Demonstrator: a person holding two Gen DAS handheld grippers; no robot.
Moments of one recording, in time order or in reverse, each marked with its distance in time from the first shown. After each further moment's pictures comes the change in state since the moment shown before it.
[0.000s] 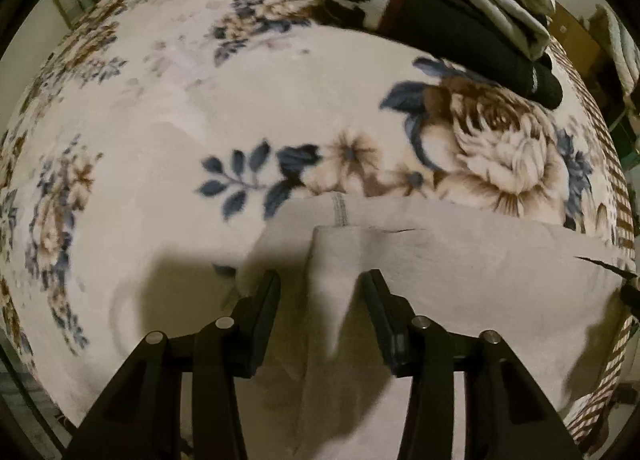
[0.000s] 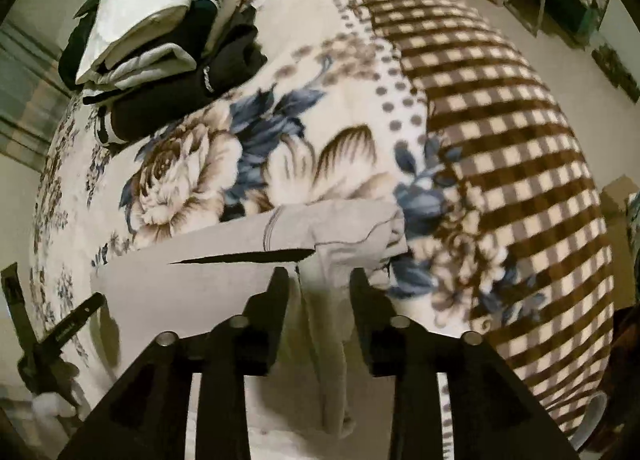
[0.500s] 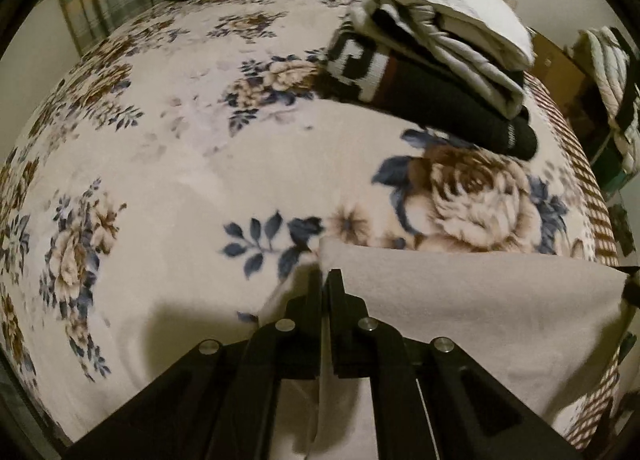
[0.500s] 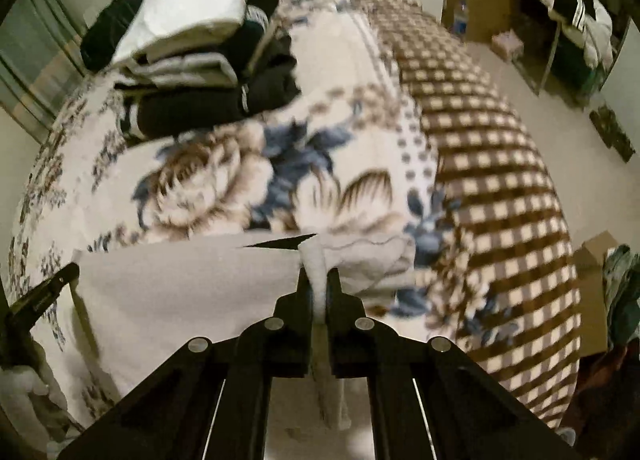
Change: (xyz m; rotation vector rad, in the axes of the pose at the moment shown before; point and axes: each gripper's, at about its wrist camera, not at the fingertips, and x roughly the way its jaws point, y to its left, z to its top) left arm -0.042 0.014 0.018 -0.027 -0.159 -0.030; right arm -0.049 0.041 -0.004 -0.168 -0.194 -0.080
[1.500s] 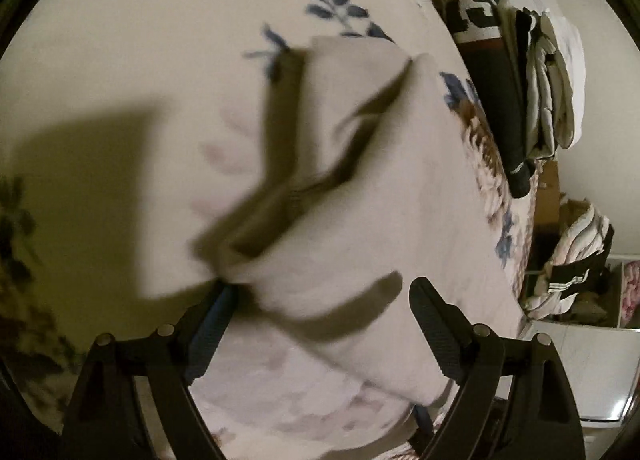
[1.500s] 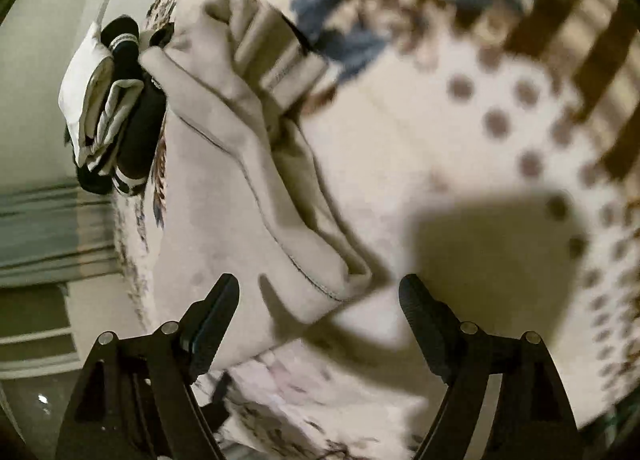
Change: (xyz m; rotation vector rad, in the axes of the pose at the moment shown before) left arm 0.033 0.029 -0.130 -0.703 0.234 -0.371; right arm 0.087 -0.067 -0.150 0.750 0.210 0.461
